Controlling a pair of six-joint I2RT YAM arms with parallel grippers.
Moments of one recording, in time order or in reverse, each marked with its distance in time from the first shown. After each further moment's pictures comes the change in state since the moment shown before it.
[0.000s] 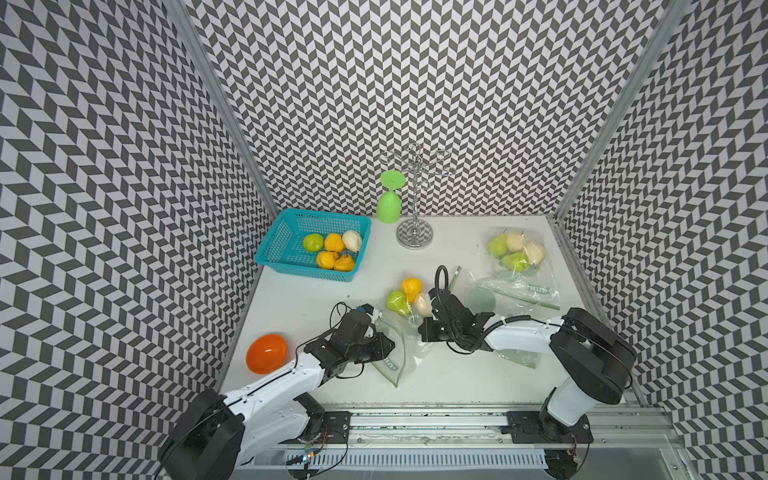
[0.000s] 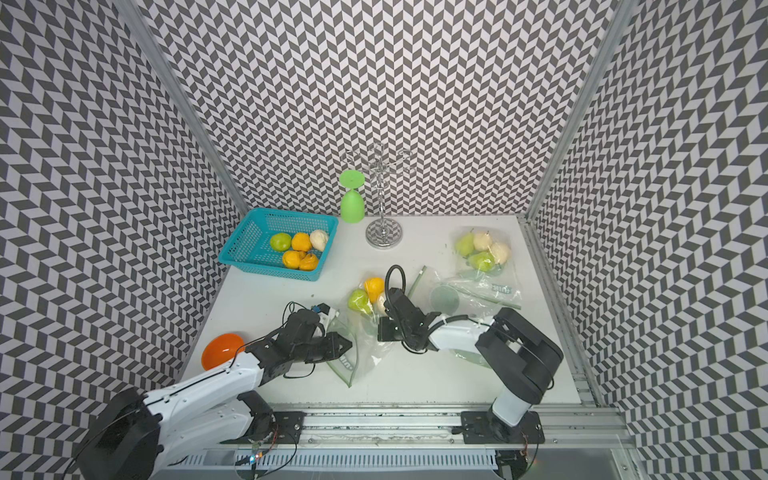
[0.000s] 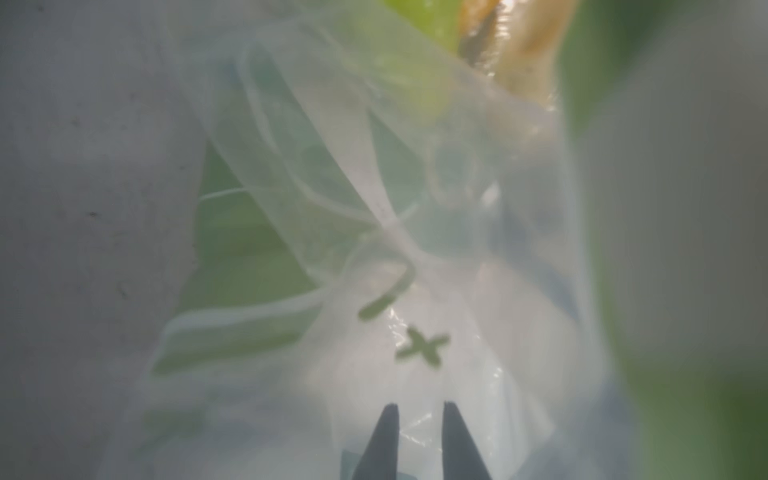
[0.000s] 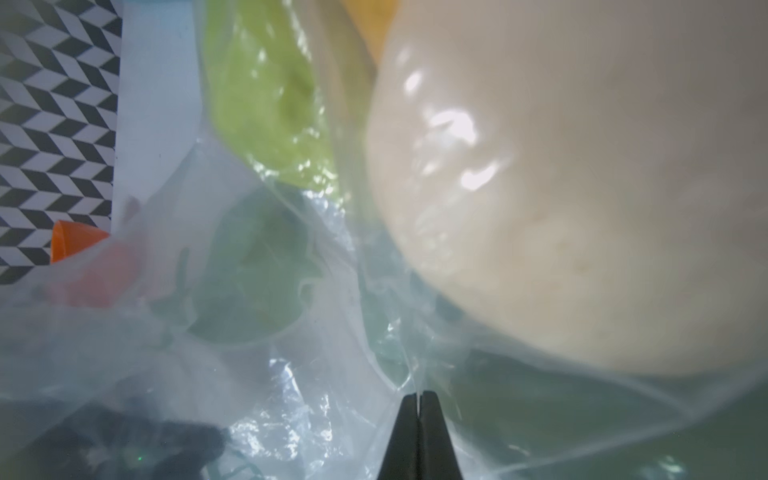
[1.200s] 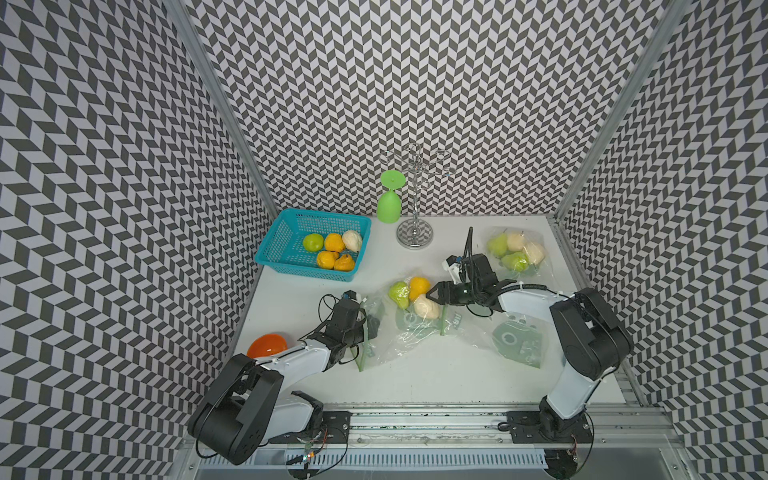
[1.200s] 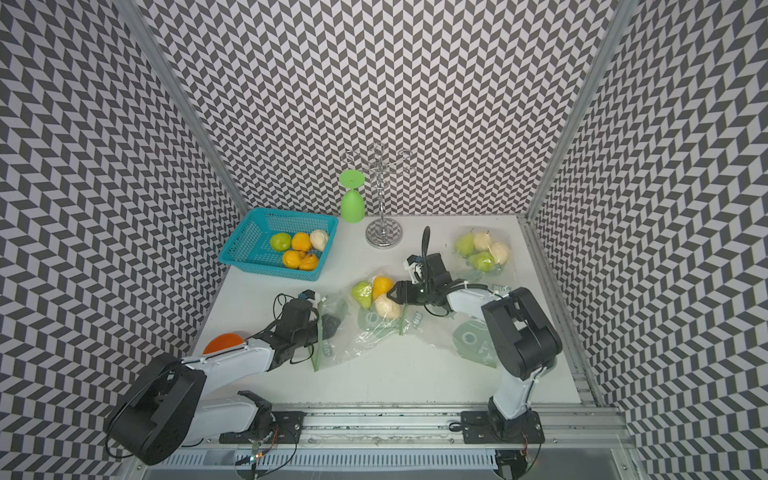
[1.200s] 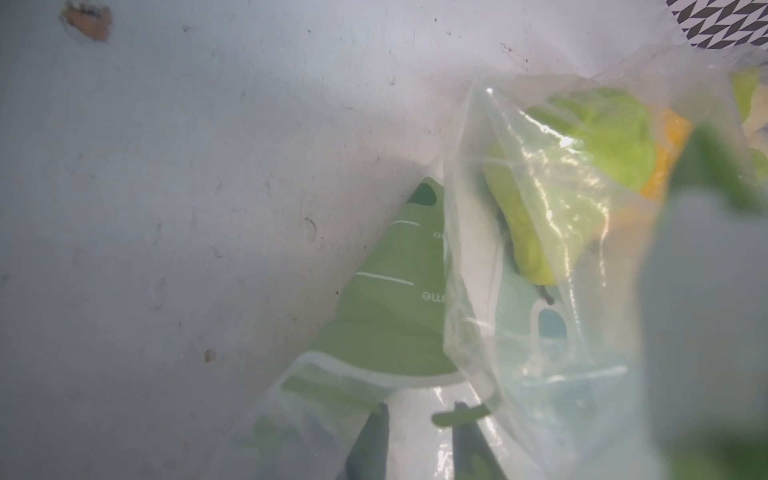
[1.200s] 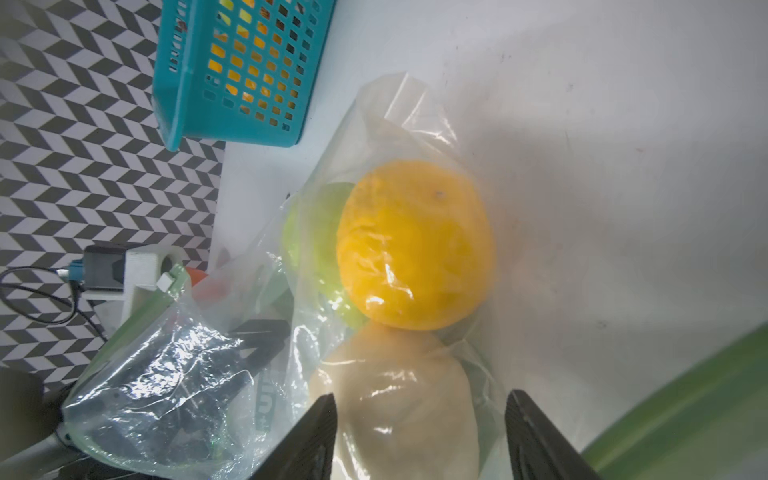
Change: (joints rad) left arm 0.216 0.194 -0.027 0.305 -0.089 0.098; right arm -0.425 0.119 0.179 -0.012 -0.436 -0.327
